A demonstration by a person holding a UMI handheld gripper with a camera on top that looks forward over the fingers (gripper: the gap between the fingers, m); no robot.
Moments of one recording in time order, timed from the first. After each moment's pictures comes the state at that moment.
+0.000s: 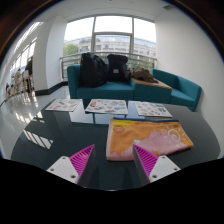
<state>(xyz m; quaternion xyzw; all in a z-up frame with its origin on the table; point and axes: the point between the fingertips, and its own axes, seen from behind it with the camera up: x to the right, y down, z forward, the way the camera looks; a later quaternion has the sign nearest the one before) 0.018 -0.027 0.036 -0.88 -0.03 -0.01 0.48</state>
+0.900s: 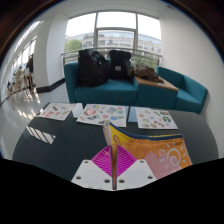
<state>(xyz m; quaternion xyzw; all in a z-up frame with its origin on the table) 0.042 0.060 0.049 -0.89 -0.05 0.01 0.46</state>
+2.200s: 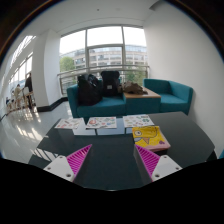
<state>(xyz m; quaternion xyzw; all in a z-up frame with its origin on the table) 0.071 -0.112 0.161 -0.85 0.01 0.03 0.53</state>
